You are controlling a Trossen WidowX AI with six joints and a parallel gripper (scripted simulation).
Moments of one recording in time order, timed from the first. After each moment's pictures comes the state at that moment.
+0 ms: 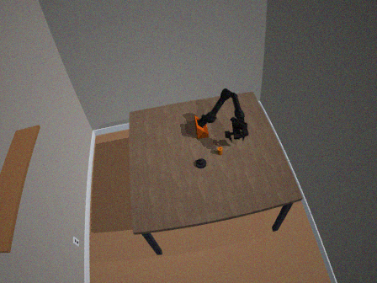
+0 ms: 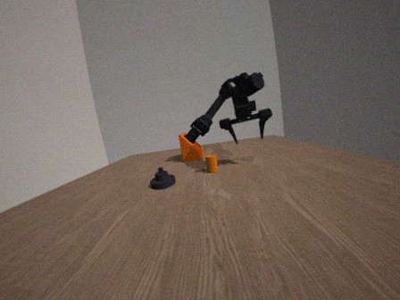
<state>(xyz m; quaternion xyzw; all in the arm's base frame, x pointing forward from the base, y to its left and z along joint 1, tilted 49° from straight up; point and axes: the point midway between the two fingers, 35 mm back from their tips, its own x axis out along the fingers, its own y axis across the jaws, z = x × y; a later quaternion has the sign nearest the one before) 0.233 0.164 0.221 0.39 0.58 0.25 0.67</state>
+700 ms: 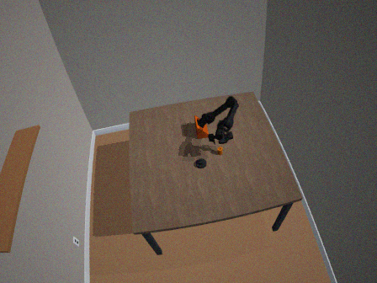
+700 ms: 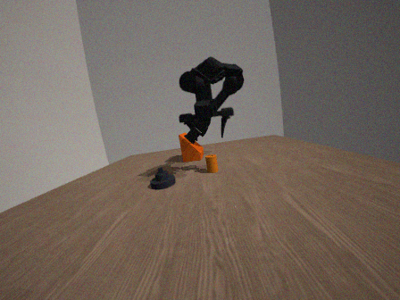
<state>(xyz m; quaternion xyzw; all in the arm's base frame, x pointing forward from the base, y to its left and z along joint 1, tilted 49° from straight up) 0.262 0.046 0.133 0.29 0.64 0.28 0.65</state>
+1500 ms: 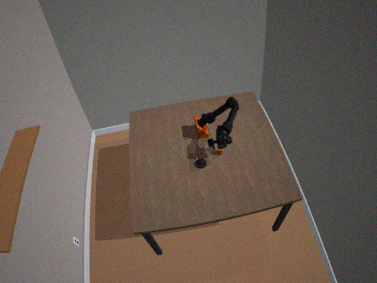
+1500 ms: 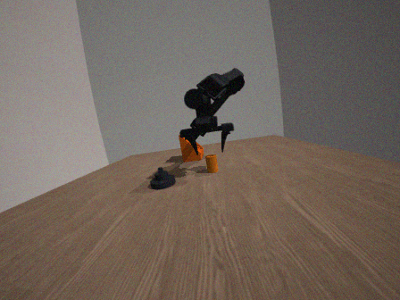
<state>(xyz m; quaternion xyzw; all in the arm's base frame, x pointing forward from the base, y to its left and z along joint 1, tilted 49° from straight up) 0.263 0.082 0.094 0.29 0.64 0.30 0.65</state>
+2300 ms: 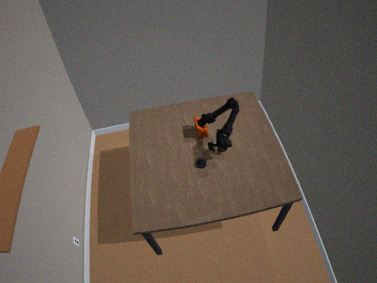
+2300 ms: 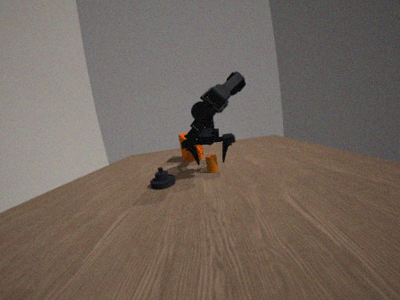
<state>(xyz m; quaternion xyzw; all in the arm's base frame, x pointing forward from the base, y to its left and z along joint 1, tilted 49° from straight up) 0.266 0.111 0.069 0.29 0.64 0.30 0.65</state>
